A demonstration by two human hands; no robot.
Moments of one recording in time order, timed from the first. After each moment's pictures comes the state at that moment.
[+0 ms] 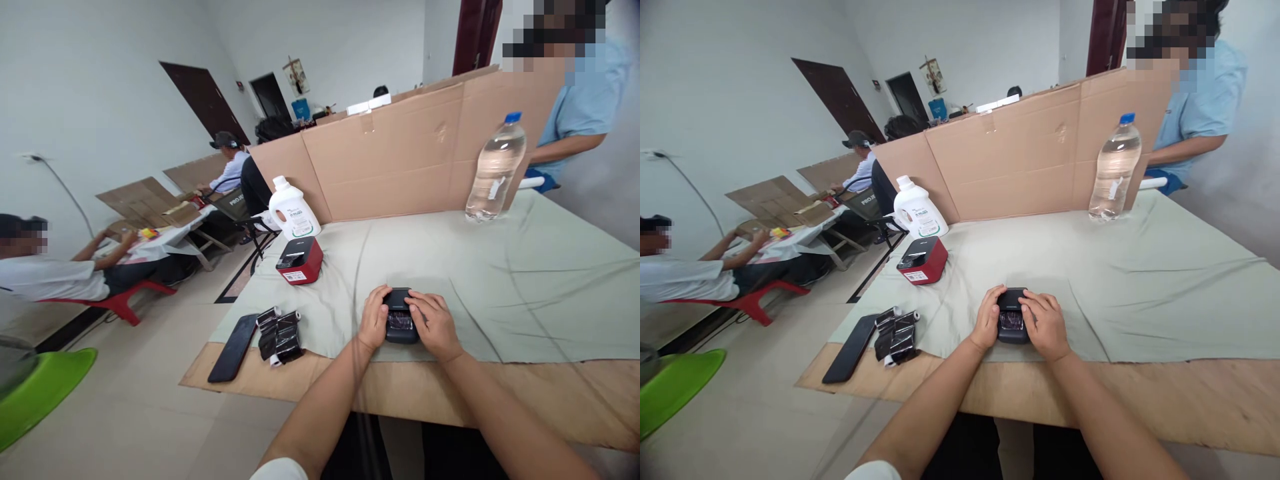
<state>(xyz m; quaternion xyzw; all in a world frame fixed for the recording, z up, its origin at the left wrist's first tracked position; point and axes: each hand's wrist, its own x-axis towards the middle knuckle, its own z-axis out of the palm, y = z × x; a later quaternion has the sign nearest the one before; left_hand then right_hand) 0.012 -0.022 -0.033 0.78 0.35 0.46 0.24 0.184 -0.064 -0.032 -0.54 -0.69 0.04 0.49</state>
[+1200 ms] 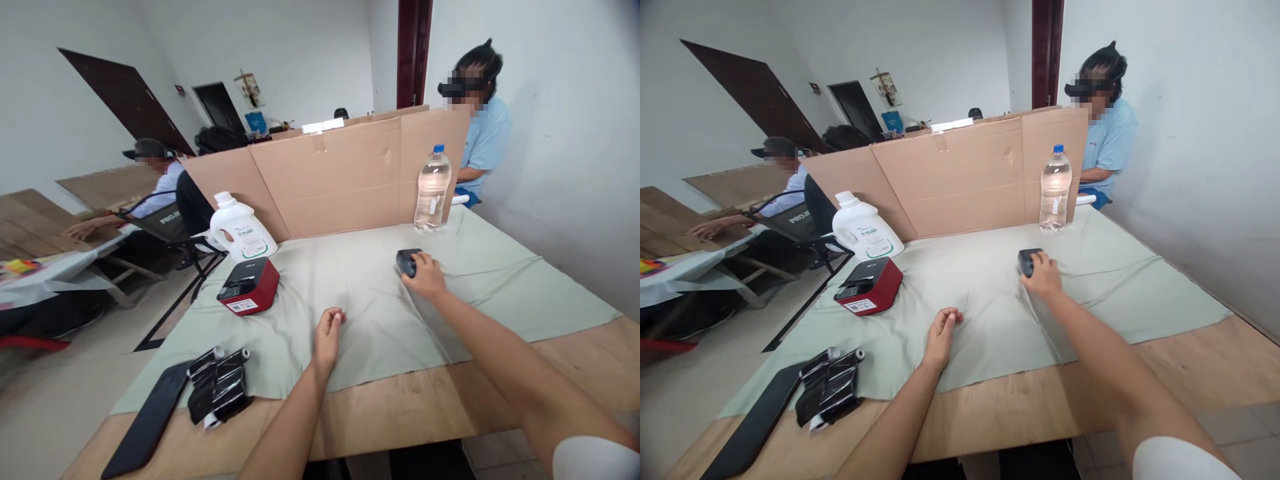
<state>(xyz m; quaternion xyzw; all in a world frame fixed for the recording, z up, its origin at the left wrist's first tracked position) 0.011 0.001 -0.046 0.60 0.48 0.49 0.41 0.320 0.039 -0.024 -0.72 -0.59 -0.10 0.34</state>
